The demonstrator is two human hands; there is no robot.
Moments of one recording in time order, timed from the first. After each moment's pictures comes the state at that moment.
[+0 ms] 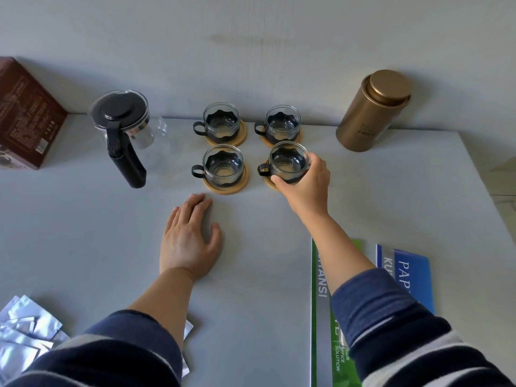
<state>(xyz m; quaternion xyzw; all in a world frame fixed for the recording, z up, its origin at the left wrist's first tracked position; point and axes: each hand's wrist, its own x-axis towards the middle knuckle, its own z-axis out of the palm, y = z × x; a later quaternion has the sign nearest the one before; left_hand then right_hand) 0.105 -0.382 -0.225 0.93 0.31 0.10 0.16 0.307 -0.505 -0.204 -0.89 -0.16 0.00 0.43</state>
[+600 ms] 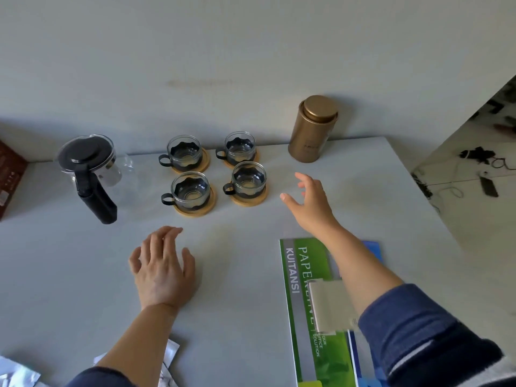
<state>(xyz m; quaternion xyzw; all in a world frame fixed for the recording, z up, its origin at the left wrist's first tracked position) 0.096 -0.402 -0.209 0.92 0.30 0.20 0.14 0.304 -0.589 -0.155 -0.91 -0.14 0.10 0.38</state>
